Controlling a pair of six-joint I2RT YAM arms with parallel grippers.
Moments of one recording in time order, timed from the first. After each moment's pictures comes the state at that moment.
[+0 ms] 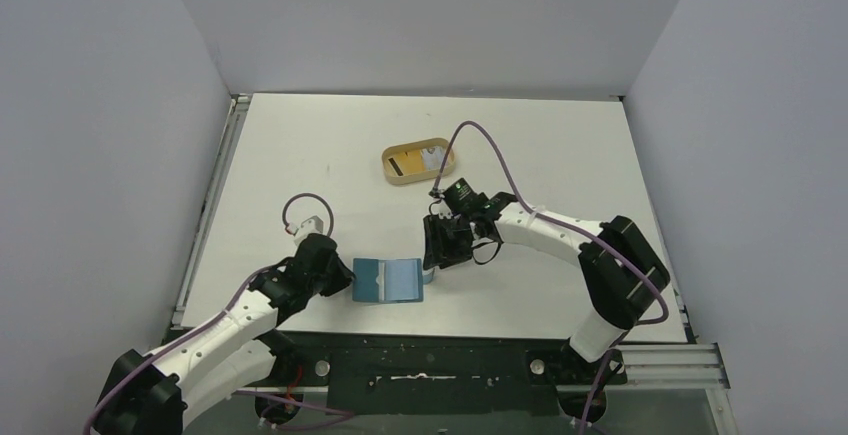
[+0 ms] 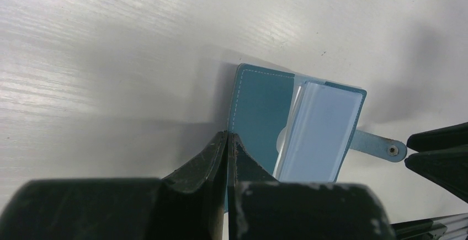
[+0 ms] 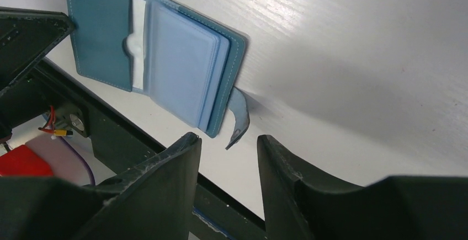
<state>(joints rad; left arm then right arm) -0.60 0.87 0.34 -0.35 -0.17 -0.98 0.75 1.65 1.03 -0.51 -0.33 0.54</state>
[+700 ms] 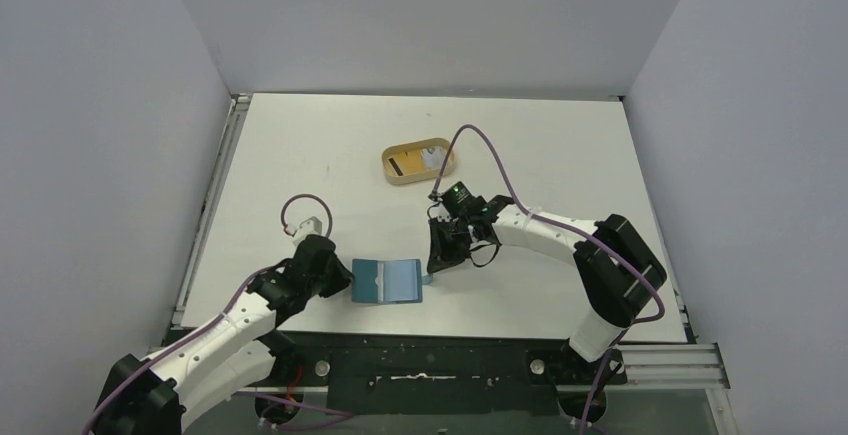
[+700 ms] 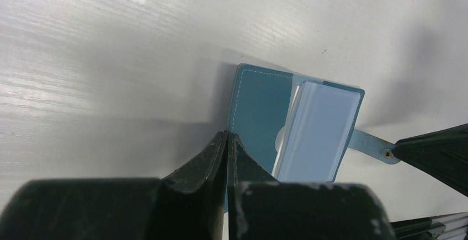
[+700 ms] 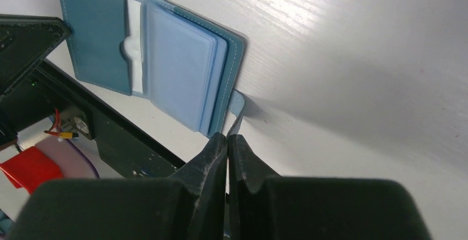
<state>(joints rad) -0.60 0.84 0.34 -0.37 -0.17 -0.99 0.75 1.67 1.01 -0.46 -0.34 0.59</state>
